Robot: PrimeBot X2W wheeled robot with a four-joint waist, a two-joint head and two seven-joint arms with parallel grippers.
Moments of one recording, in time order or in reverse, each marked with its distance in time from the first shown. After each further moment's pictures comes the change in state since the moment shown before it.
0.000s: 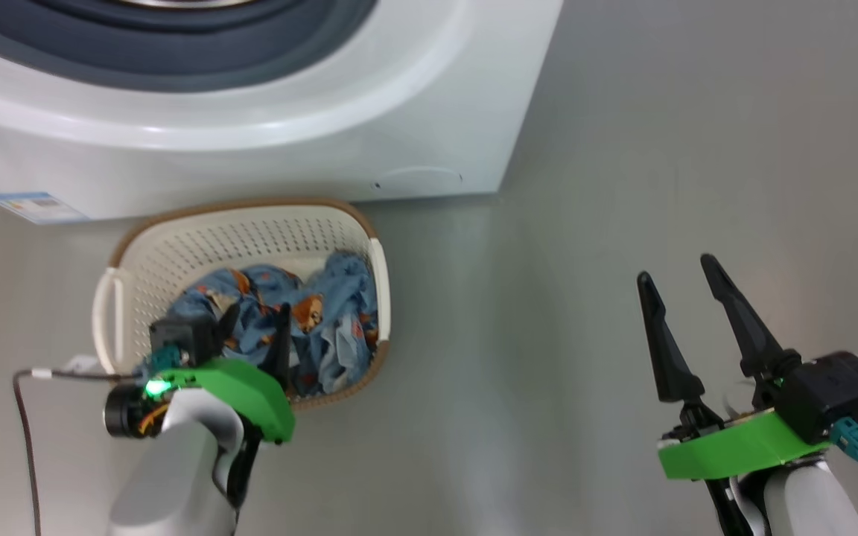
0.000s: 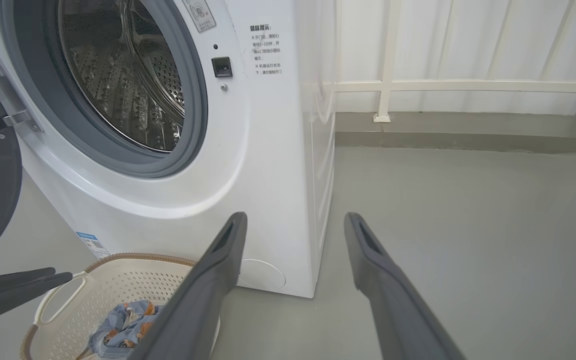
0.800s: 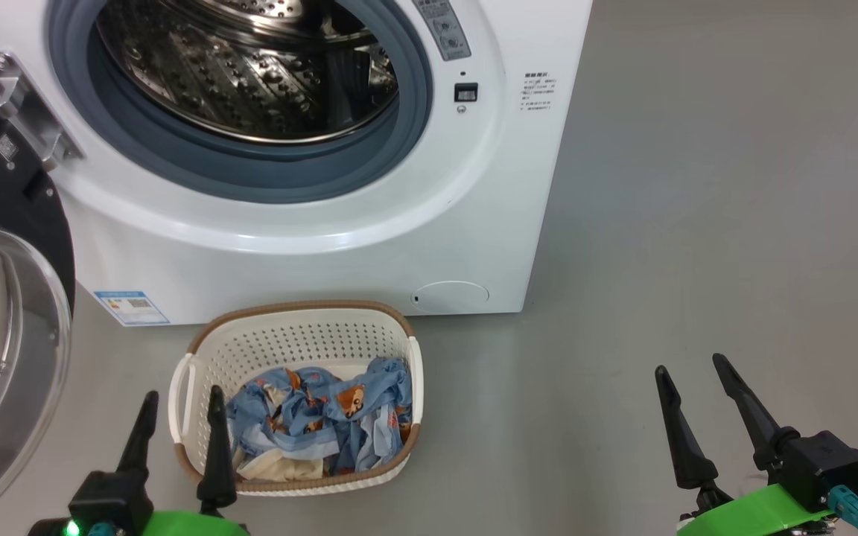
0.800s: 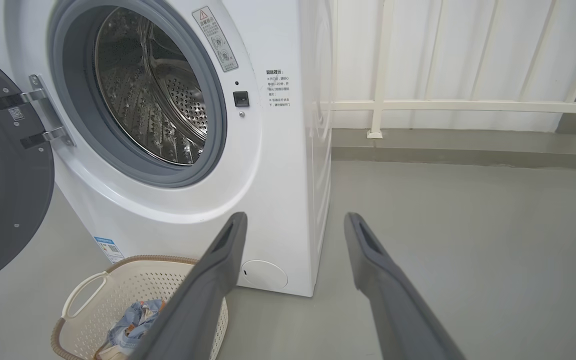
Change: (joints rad) left arm 0.584 0.060 0.151 -0.824 0.136 0.198 0.037; right arm 0.152 0.001 -0.046 0.071 0.001 0.000 0.005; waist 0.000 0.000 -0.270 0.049
